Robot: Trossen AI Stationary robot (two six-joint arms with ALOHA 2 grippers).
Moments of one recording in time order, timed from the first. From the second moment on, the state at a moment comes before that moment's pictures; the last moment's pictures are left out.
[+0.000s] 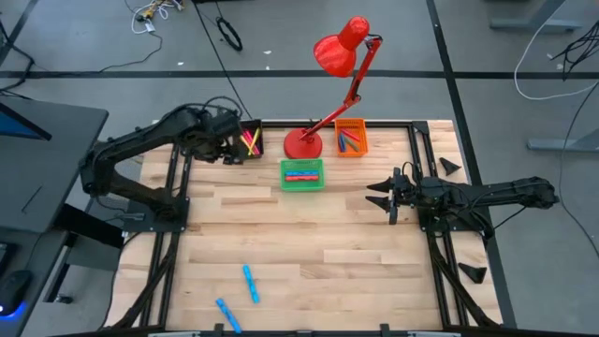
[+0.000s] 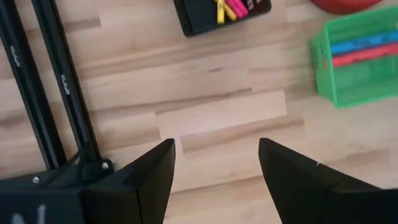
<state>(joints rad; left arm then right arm) 0.41 1.34 1.40 -1.43 -0.16 -0.96 0.02 0.30 0.02 0.07 0.20 0.23</state>
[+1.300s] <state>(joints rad) -0.37 1.41 1.38 -1.40 -0.12 -2.13 0.02 0.30 0.02 0.07 0.20 0.23</state>
